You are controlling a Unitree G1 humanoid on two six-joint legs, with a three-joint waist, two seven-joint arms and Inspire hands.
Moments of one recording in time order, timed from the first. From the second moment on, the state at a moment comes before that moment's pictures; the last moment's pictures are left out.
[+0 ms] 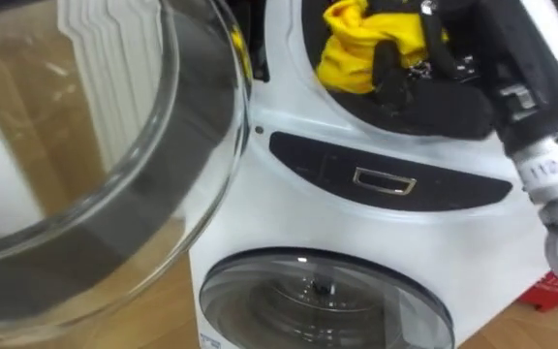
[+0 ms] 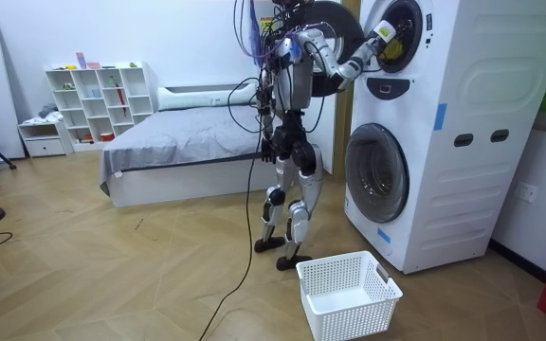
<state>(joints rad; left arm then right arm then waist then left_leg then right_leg) 0.33 0.29 0.11 0.97 0.23 0.08 0.19 -0.23 -0.65 0.04 -0.48 0.17 0.08 -0.14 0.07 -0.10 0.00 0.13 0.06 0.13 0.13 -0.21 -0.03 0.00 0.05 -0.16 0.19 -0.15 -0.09</state>
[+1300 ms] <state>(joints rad) 0.34 0.28 0.23 1.09 0.19 -0.02 0.23 0.38 -0.51 -0.51 -0.54 0.34 -0.01 -0.02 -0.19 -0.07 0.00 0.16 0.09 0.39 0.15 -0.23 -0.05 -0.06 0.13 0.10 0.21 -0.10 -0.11</state>
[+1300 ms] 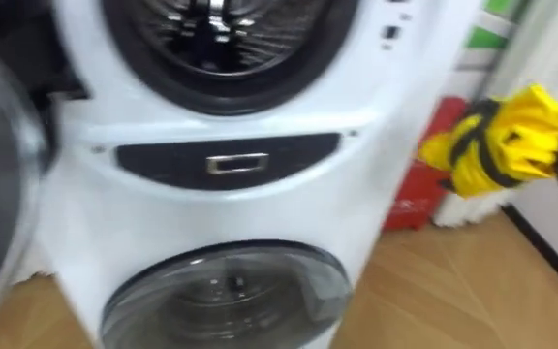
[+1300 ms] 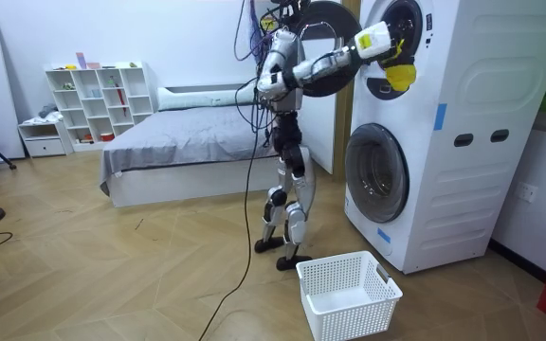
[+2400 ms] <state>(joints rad) 0.07 0.30 -0.08 1.08 0.15 -0.01 0.12 0.20 -0.38 -0.28 0.36 0.26 0.00 -0.14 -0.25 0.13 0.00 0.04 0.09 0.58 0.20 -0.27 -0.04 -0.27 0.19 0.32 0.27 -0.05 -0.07</state>
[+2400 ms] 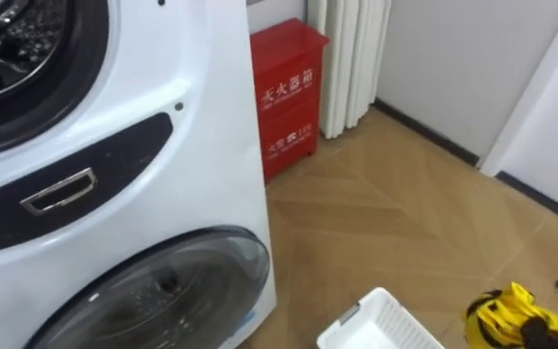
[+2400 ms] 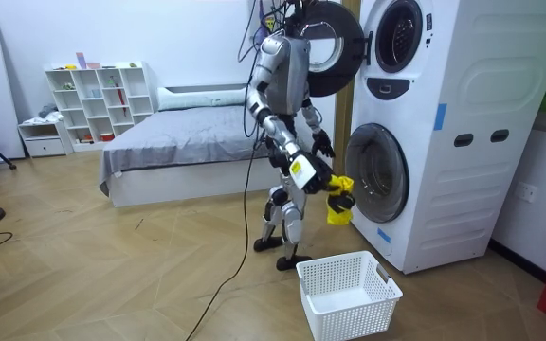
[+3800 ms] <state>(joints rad) 0.00 0.24 -0.21 1.08 0.04 -0.04 0.13 -0.10 -0.37 -0.17 0.70 0.33 -0.12 -0.39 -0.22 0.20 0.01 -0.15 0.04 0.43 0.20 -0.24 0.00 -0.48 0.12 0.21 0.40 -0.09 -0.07</state>
